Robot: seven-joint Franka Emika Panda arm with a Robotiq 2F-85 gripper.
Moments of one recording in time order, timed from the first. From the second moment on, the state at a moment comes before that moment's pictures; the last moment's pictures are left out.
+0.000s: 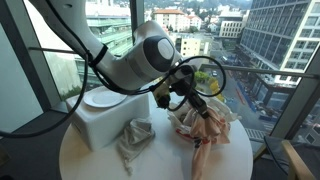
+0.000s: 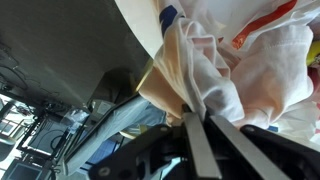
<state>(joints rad) 0.95 0.69 -1.11 -2.25 -0.10 2.83 0.96</state>
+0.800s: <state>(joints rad) 0.73 0.79 -0.82 -2.30 -0.03 2.84 0.97</state>
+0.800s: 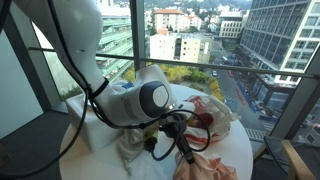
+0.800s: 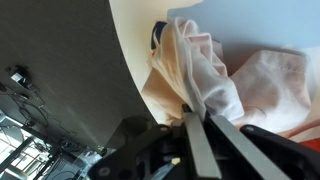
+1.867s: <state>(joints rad) 0.86 0.90 -0.99 -2.24 -0.05 2.83 0.97</state>
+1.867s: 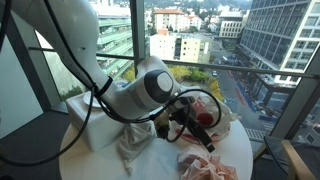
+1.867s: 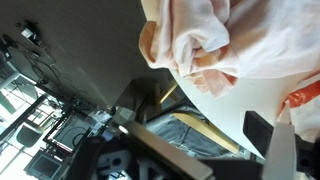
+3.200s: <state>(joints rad) 0.44 0.41 -0.19 -2.36 -0.05 2.79 0.48</state>
